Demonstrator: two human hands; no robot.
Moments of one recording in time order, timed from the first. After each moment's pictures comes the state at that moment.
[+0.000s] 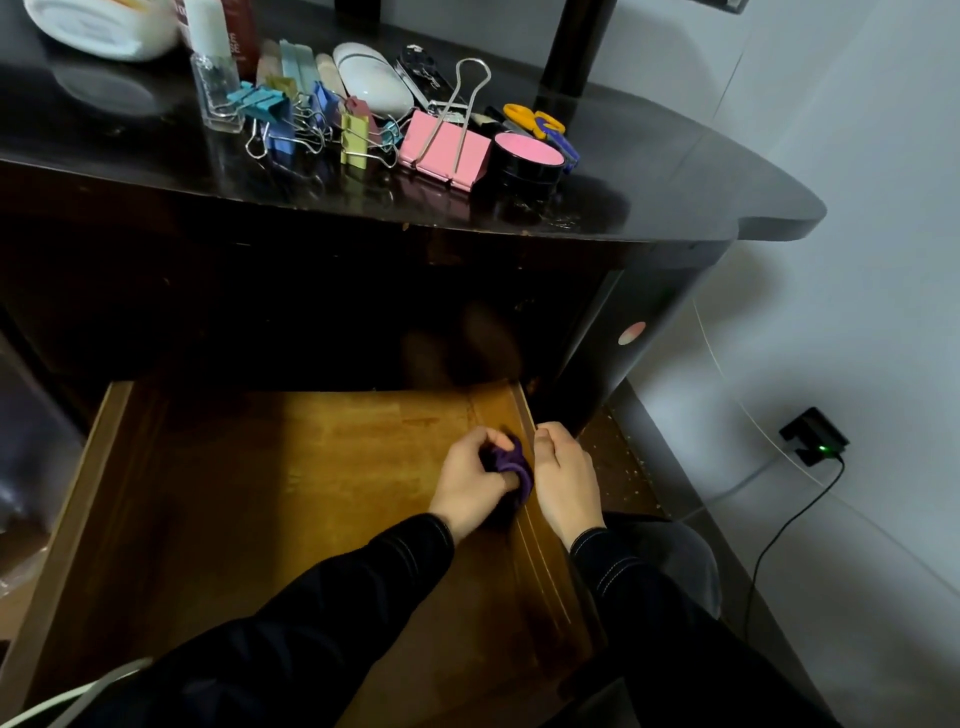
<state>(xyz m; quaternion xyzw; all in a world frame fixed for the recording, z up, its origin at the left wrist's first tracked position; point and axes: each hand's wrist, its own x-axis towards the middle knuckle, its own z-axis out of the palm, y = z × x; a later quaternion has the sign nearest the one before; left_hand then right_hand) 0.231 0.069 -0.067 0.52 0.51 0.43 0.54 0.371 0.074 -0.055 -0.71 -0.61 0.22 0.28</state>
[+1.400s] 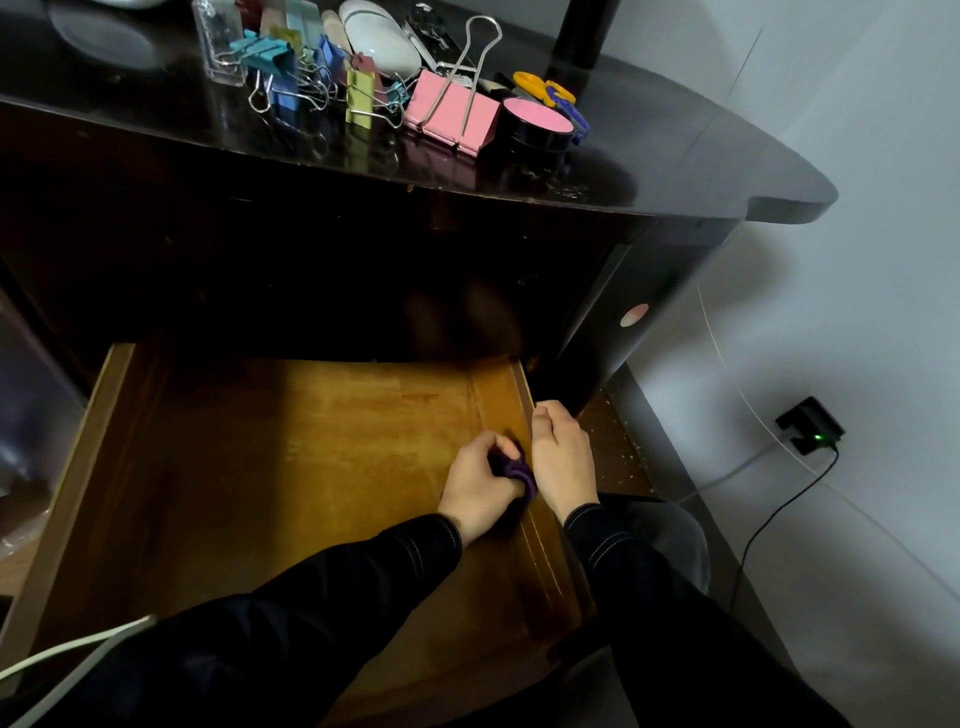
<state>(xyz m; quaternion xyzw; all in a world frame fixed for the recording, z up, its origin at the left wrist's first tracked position) 0.243 0.040 -0.064 0.50 0.52 0.39 0.57 0.369 0.073 -0.053 -0.71 -0.60 0.23 0.29</state>
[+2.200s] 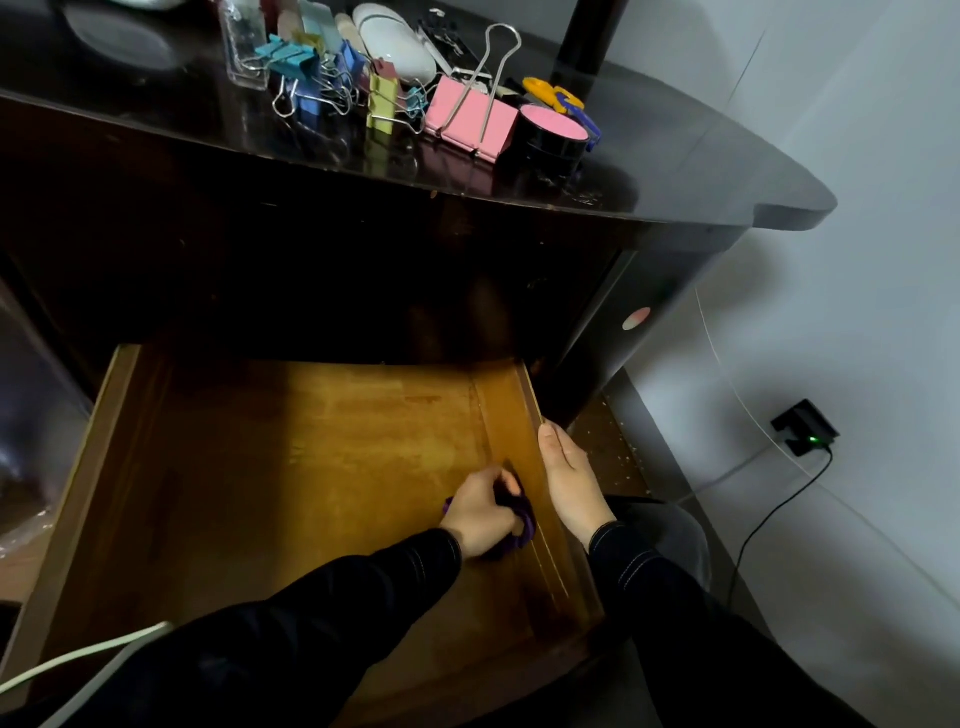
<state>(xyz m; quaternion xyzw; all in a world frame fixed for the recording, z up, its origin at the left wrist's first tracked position) 0.238 0.033 -0.077 0.53 0.51 0.30 0.60 0.376 0.050 -0.049 -0.66 -0.56 0.40 0.30</state>
